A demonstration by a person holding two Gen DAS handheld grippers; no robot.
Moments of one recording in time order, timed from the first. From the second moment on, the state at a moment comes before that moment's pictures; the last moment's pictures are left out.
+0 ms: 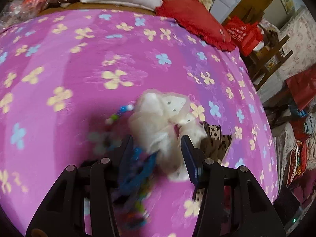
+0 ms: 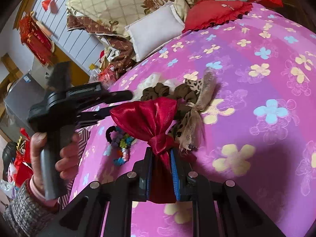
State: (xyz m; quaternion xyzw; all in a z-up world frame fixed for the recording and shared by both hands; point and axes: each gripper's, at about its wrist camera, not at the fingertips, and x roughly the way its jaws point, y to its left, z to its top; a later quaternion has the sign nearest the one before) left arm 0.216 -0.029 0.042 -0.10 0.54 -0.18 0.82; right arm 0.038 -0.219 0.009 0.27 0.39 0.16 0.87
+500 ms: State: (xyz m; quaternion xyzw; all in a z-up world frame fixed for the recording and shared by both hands) left arm 0.186 -0.046 0.069 -0.05 0.50 -0.17 0.85; right arm 0.045 -0.218 0.002 0.27 0.41 0.17 0.86
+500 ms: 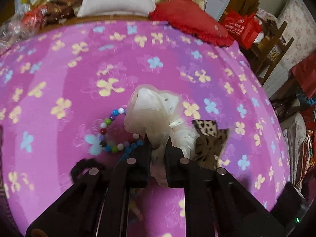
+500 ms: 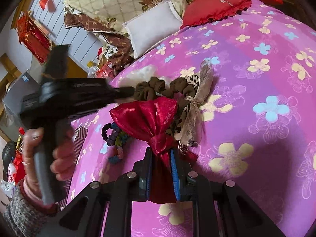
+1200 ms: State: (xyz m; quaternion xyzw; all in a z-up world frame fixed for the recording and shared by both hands) left arm 0.018 0.067 0.067 -0.07 0.49 -0.17 0.85; right arm 0.006 -0.180 0.021 0.21 0.44 0.17 0.86
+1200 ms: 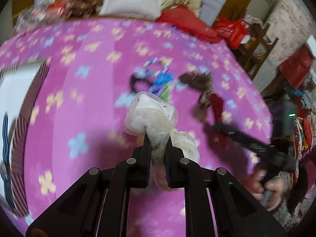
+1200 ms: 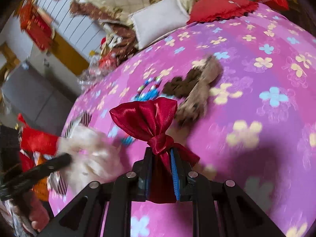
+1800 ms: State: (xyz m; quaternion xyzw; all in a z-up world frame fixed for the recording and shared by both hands) left arm 0.021 0.090 0.021 -0.15 0.51 -0.19 0.82; right arm -0.003 -0.126 0.016 0.05 0.46 0.10 0.88
